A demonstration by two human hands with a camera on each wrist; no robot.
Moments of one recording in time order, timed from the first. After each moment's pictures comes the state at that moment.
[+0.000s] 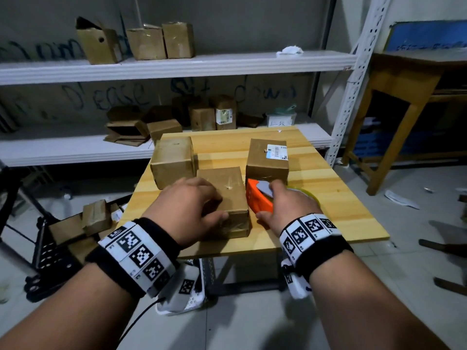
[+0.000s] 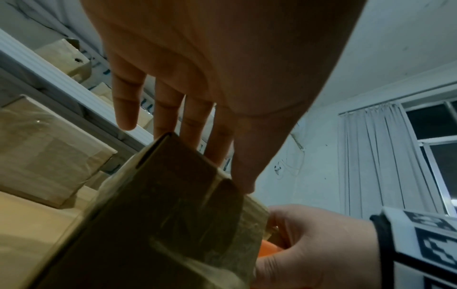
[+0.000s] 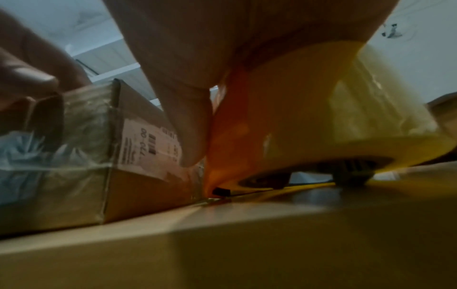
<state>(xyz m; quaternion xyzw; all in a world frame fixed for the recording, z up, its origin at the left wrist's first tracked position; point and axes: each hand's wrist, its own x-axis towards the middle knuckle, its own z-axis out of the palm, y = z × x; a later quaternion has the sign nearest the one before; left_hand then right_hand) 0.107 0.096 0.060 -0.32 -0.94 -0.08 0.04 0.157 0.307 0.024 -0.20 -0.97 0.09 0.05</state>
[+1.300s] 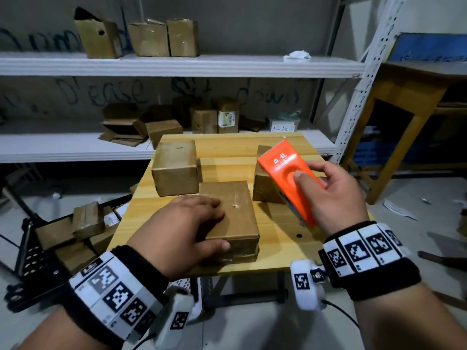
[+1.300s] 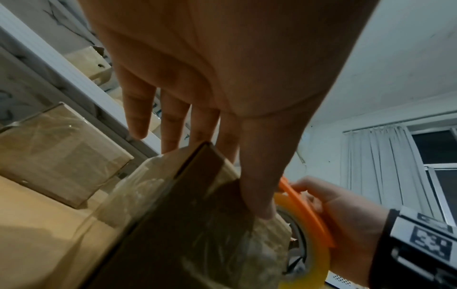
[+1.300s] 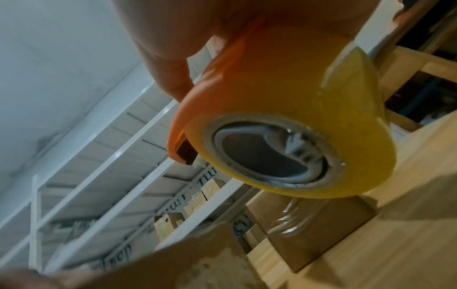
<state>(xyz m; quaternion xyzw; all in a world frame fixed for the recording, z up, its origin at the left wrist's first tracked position) 0.090 0.064 0.040 -0.37 -0.91 -0.17 0.03 0.162 0.324 0.058 -0.22 -0.79 0.52 0.25</state>
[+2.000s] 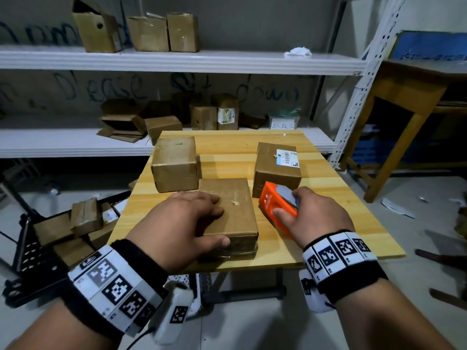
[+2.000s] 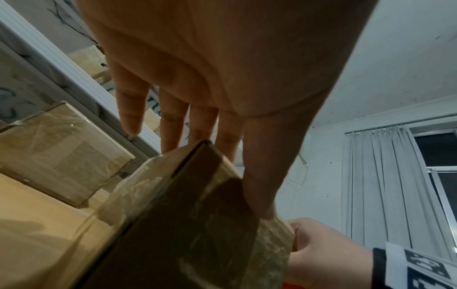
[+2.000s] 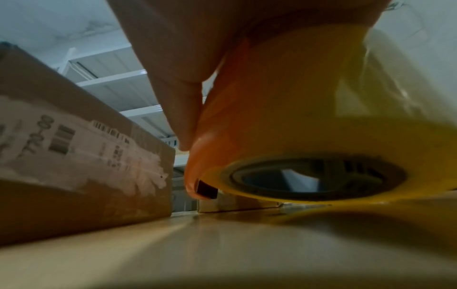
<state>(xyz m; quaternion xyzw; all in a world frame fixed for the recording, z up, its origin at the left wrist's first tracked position) 0.093 0.066 0.049 -0.36 -0.92 -0.16 0.01 0.150 0.316 0.024 -0.26 -0.96 0.07 0.08</state>
